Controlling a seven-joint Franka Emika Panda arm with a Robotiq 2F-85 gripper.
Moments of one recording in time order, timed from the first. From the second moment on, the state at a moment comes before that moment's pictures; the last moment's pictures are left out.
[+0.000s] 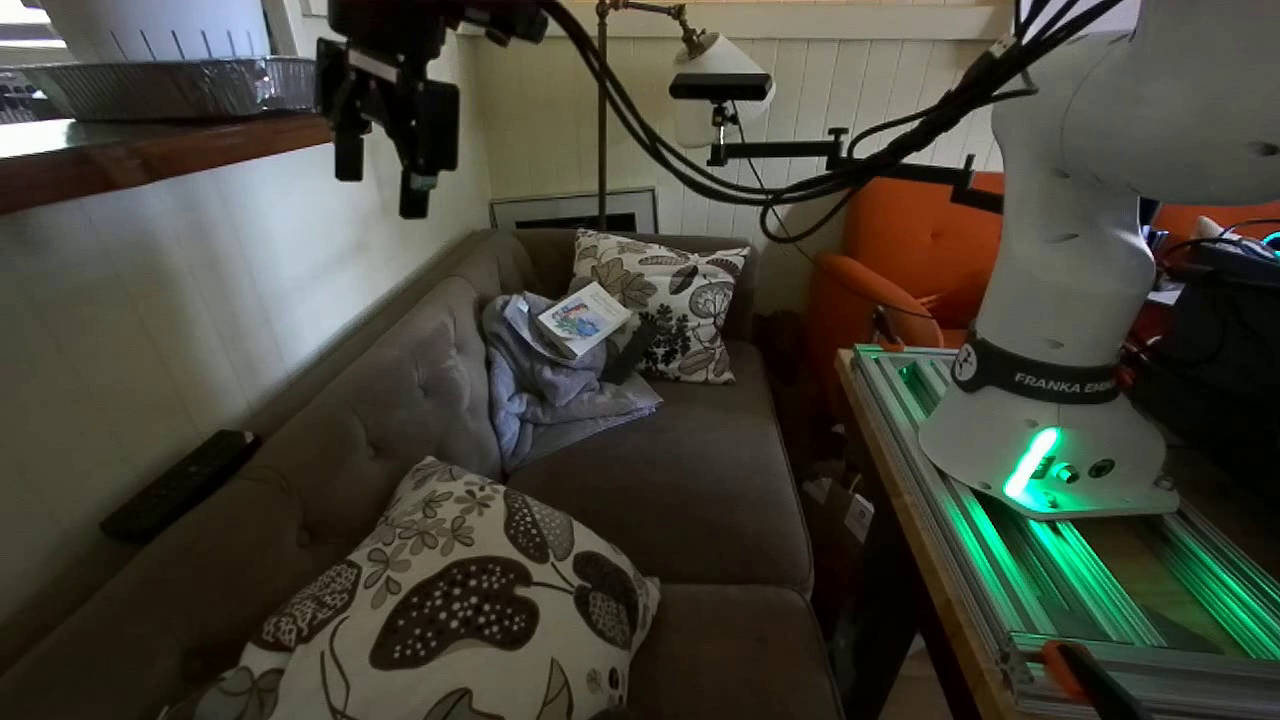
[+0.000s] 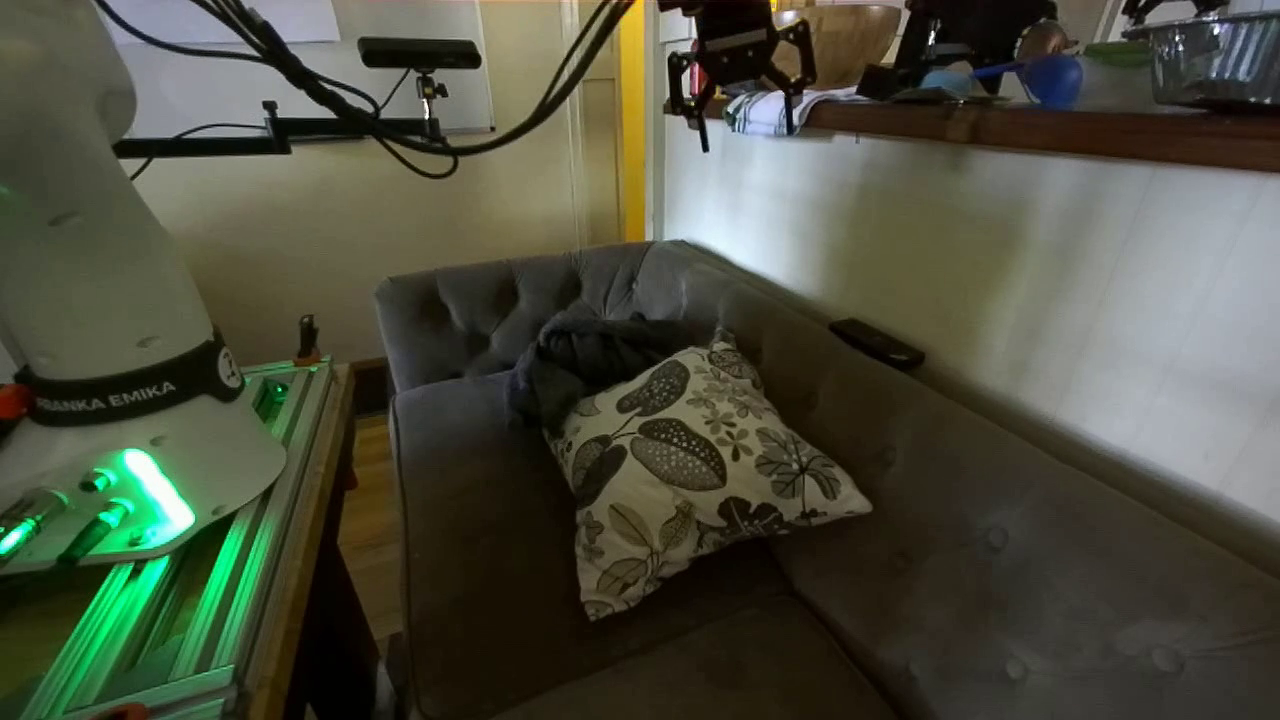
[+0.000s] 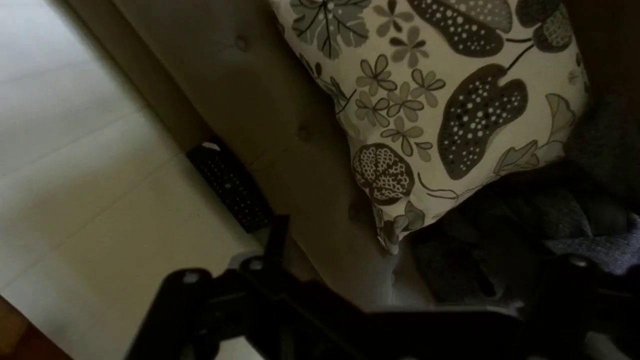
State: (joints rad) arm 0.12 -0.01 -0.03 -2.17 0.00 2.44 -0.97
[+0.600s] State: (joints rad) arm 0.10 0.09 0.00 -2.12 0.08 2.48 -1.12
